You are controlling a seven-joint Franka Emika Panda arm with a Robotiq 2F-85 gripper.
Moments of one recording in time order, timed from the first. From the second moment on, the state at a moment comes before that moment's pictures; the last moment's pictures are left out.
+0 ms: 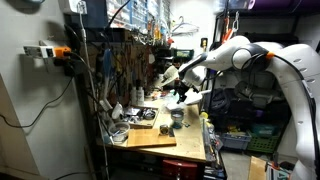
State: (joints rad) arm -0.45 0.59 -0.04 -1.60 0.67 2.49 -2.03
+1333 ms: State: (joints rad) arm -0.47 0.85 0.01 -1.28 0.36 2.40 -2.05
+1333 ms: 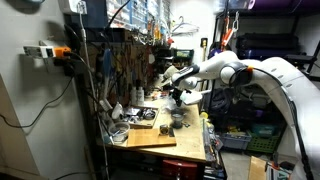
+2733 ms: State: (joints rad) arm -0.47 0.75 0.04 -1.28 0.59 2.80 -1.85
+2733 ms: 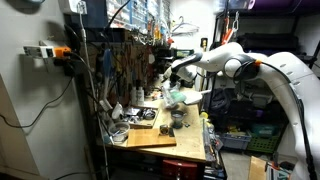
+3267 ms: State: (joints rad) arm -0.55 0.75 0.28 -1.22 0.78 3.10 -1.92
